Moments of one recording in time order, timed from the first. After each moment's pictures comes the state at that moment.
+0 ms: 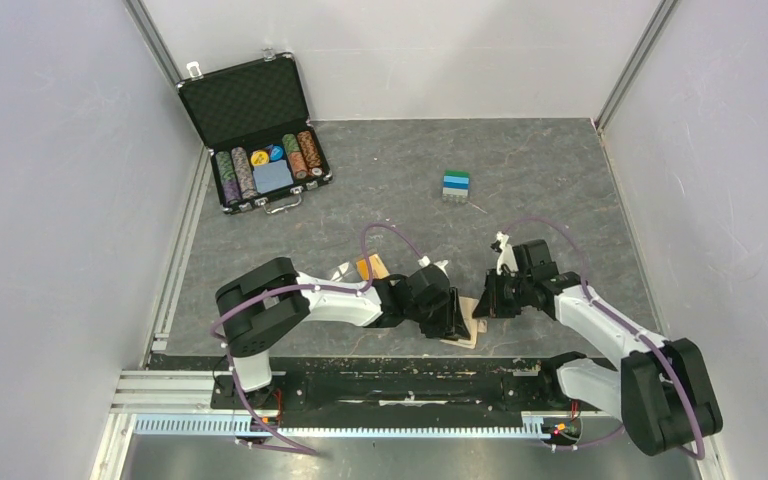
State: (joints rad) left arm -1.16 1.81 0.94 0.09 0.19 -1.10; right arm 0.28 1.09 0.47 -0.44 -0.46 0.33
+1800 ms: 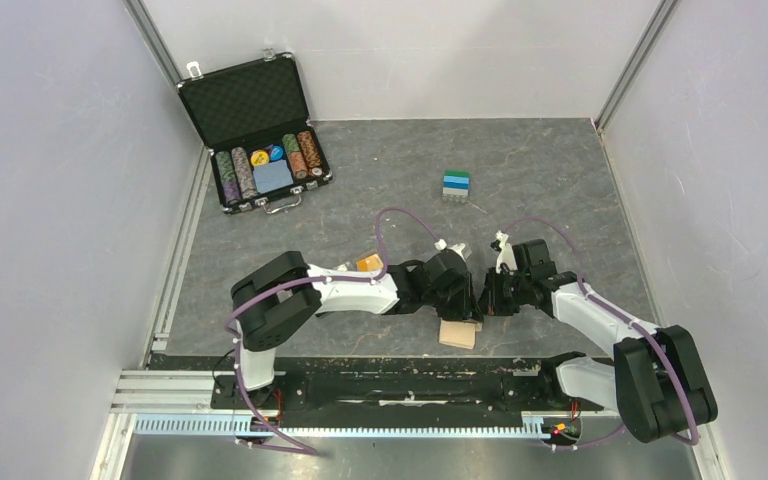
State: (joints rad) left arm -1.14 1.88 1.12 0.04 0.16 -1.04; right arm 0.27 1.17 0.43 -0.33 -0.47 0.32
